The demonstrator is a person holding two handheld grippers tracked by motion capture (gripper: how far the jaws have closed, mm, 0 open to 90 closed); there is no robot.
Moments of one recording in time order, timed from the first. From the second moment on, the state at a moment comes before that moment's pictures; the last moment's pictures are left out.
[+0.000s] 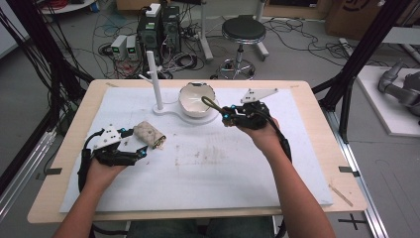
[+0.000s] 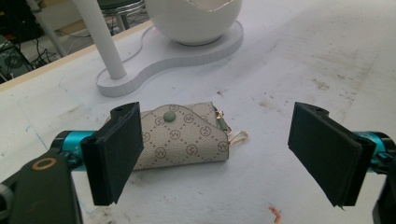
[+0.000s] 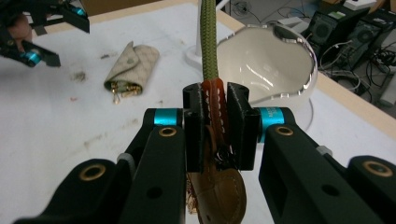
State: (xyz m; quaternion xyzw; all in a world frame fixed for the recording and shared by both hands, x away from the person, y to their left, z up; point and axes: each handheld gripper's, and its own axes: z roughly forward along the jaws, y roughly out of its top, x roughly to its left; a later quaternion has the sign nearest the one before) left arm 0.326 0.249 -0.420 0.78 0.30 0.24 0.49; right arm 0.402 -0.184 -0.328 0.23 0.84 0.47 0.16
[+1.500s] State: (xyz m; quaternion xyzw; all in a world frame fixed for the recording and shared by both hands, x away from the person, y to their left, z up) left arm 0.329 0.254 -0.419 0.77 0.30 0.25 0.50; right arm 0.475 -0.023 -0.262 0.15 0.85 0.49 0.13
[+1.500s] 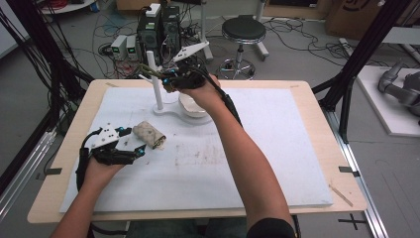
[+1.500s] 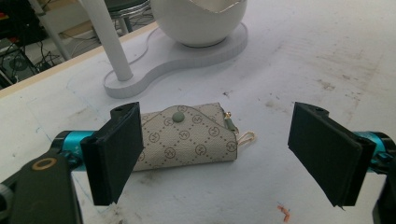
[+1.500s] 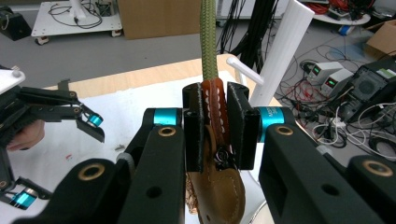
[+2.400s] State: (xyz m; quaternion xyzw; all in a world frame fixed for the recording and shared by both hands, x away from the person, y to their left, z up) left arm 0.330 0.258 -0.421 0.78 0.31 0.25 0.49; right arm 0.500 -0.013 -0.288 0.17 0.86 0.47 0.11
